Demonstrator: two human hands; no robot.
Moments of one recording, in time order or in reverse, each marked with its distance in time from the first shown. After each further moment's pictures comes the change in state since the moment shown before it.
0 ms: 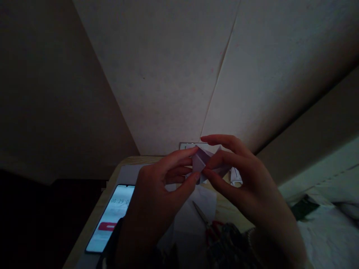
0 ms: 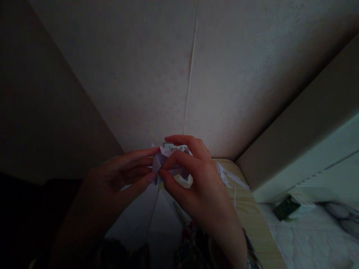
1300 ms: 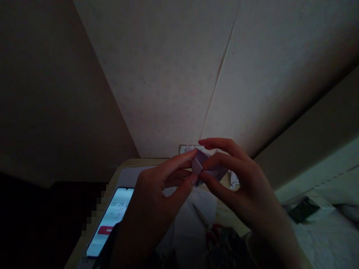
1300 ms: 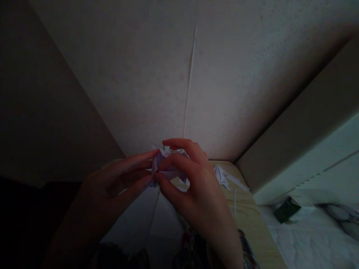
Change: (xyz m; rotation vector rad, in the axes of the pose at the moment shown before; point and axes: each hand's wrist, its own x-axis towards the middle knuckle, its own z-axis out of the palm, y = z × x) left_hand -0.002 0.004 -0.002 0.038 -0.054 0.049; right_hand -0.002 -0.002 0.003 0.004 0.020 -0.001
